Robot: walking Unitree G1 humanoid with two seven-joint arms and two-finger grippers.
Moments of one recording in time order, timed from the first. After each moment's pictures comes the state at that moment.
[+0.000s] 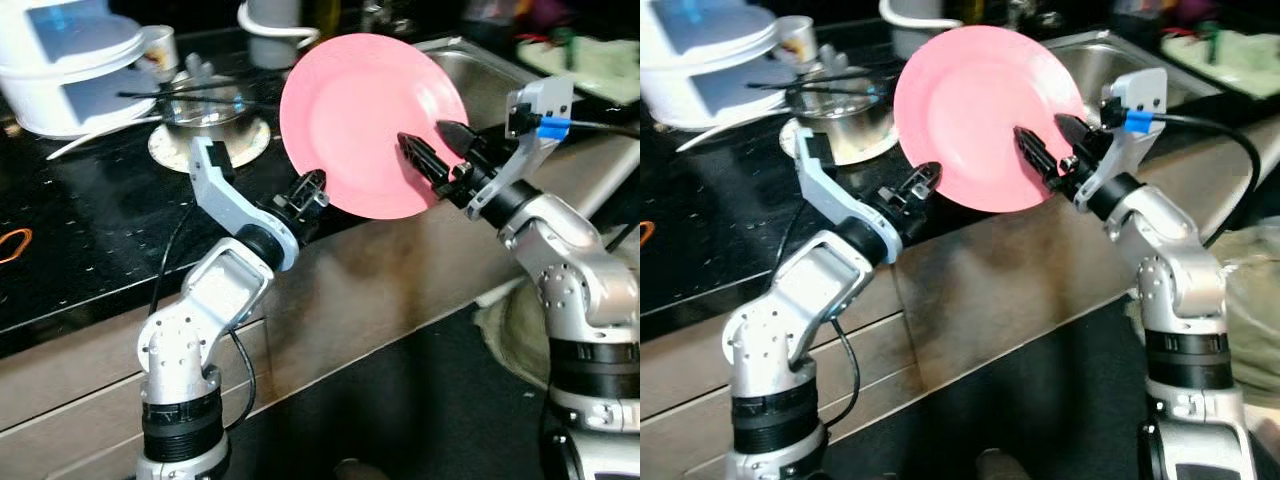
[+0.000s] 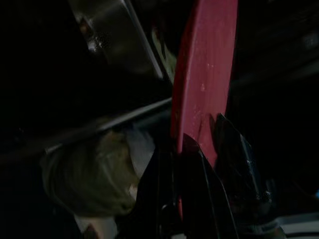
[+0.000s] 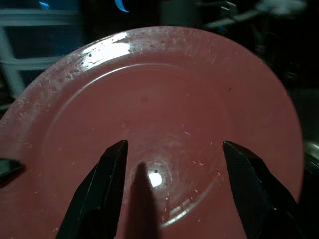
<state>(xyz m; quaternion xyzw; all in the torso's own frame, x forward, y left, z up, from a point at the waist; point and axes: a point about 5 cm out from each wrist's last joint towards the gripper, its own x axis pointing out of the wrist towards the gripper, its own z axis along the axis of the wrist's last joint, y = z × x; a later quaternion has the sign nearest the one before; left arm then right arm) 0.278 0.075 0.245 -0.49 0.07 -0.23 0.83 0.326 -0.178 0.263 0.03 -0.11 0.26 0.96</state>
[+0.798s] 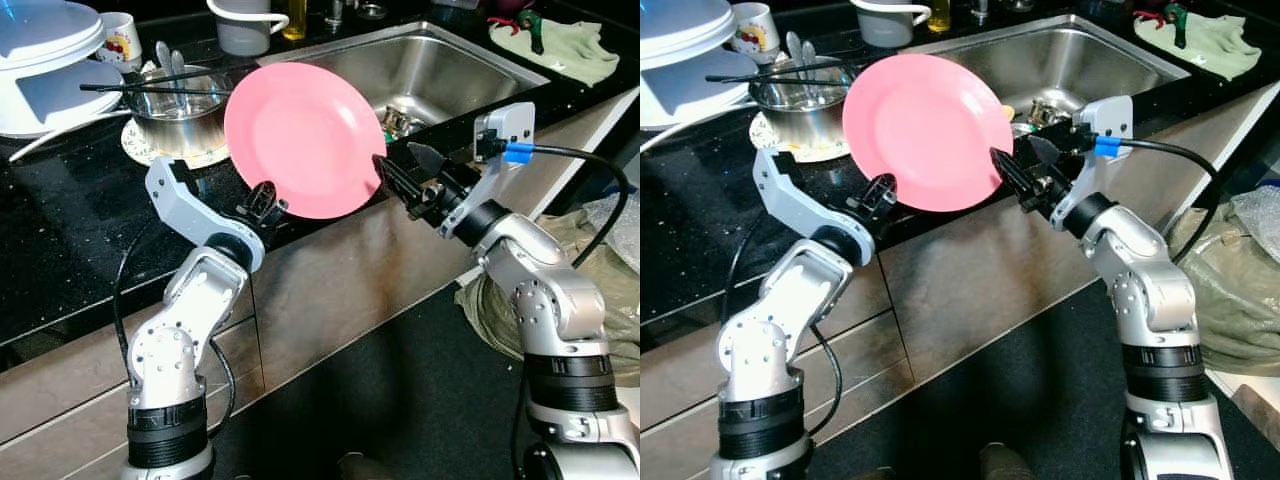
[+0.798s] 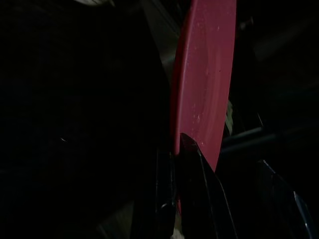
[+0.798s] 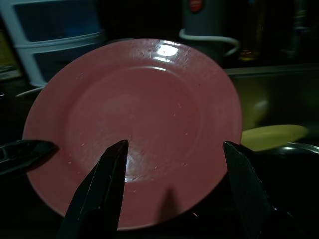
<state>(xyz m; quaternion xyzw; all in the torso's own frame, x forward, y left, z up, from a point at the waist) 0.291 0.101 0.224 -0.48 0.04 -0.13 0.87 0.323 -0.156 0.244 0.05 -0.09 0.30 0.95</state>
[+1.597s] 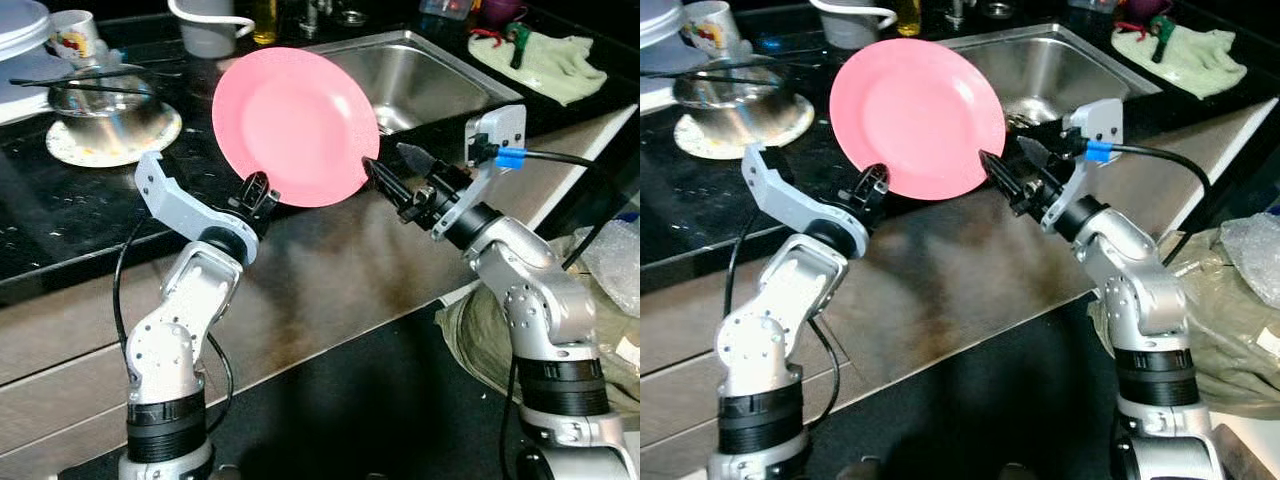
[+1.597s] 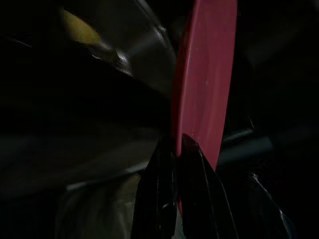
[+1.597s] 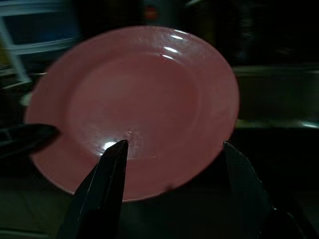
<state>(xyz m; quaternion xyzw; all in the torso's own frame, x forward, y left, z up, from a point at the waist) 0.296 0.101 0.228 -0.50 0.02 -0.13 0.86 0.320 -0.161 0.242 0.04 -0.09 0.29 0.95</state>
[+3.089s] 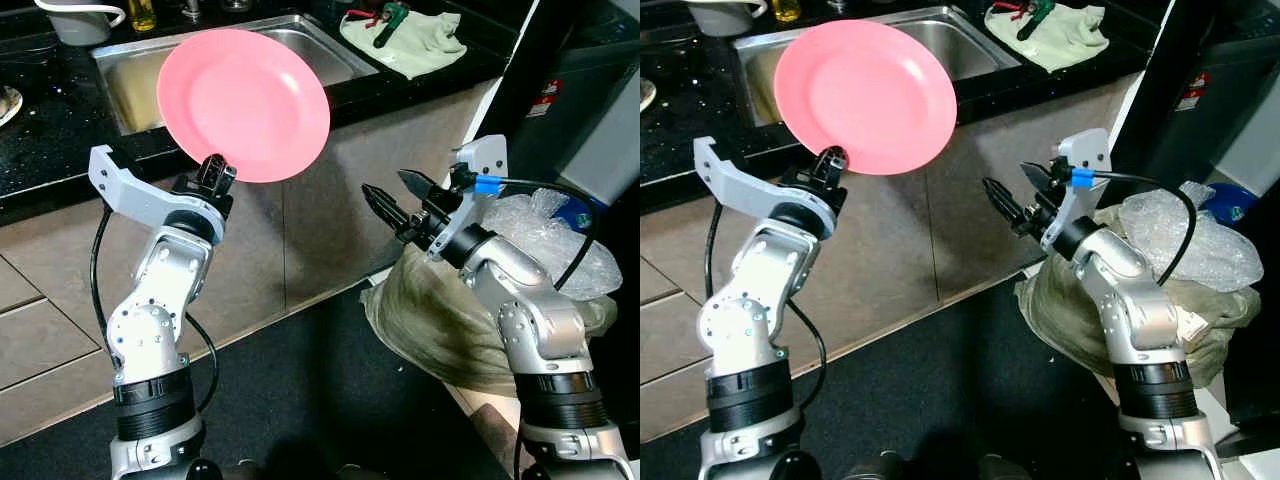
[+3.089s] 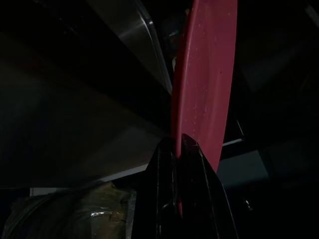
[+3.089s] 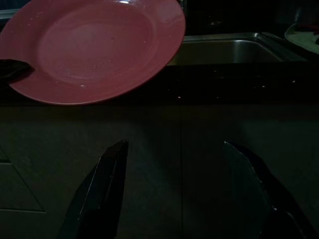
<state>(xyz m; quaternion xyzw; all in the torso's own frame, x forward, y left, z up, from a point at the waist) 0.311 0.145 0.236 -0.52 -0.04 -0.06 0.85 0.320 -0.153 0.215 0.02 -0.06 0.29 0.95</state>
